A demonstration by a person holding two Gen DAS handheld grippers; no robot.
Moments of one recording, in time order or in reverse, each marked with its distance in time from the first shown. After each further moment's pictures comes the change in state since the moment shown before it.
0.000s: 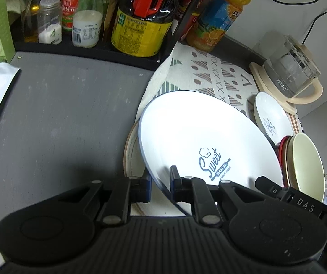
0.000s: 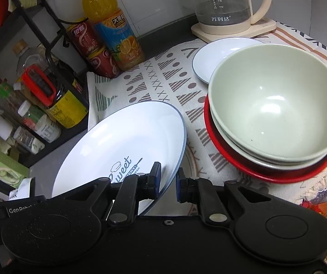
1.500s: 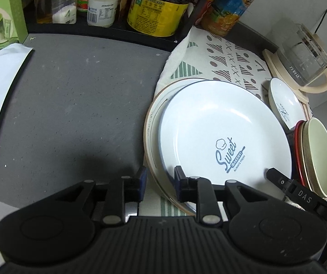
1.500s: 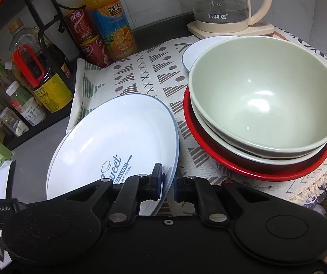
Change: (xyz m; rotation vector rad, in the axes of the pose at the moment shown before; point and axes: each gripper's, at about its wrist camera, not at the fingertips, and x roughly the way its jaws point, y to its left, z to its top) left arm -0.001 0.015 -0.015 -0.021 0.060 0.051; right arm 0.008 -0.015 -0.007 -0.097 -0.009 -0.047
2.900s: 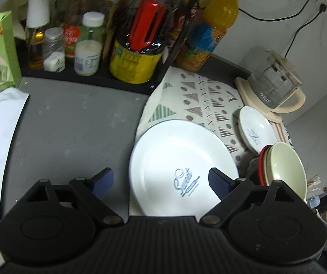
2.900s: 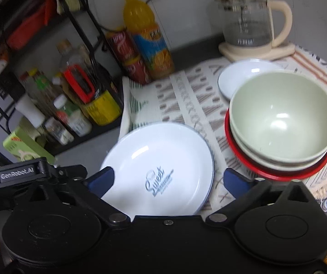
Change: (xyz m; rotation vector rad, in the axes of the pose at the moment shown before) left arm -0.059 -0.015 0.025 0.060 -0.131 -0.095; right arm -0.065 0.020 0.016 -0.005 -0.059 0.167
